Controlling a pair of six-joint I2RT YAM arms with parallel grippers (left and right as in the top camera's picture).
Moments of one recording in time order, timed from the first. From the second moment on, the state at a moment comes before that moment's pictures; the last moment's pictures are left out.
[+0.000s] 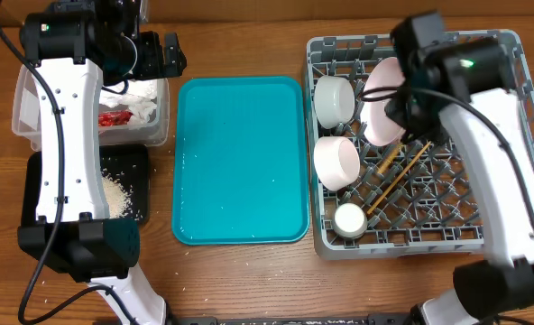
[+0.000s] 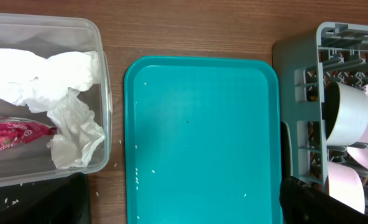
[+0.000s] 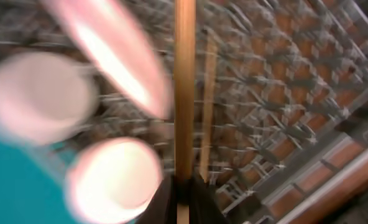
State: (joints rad) left arm 0.05 1.94 2.23 -1.37 0.28 -0.08; right arm 0.23 1.74 1.86 -1.59 0.28 0.96
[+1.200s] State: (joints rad) left arm 0.05 1.94 2.23 -1.37 0.28 -0.08; right arm 0.15 1.47 2.21 -1.64 0.07 0.64
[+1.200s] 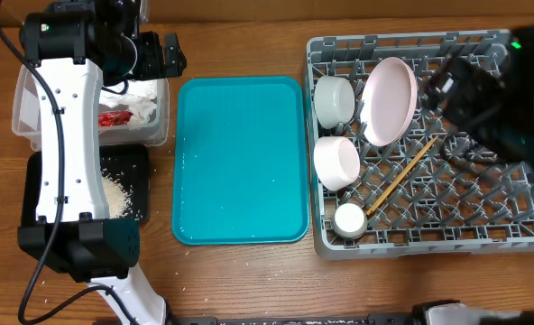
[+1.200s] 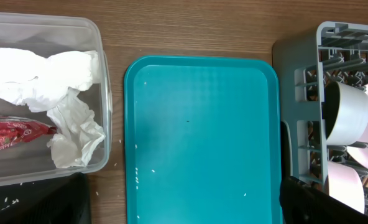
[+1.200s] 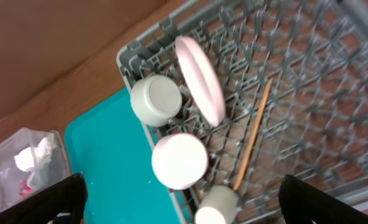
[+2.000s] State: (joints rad) left arm 0.05 1.94 2.23 -1.37 0.28 -0.08; right arm -0.10 0.23 0.32 -0.18 -0.07 0.28
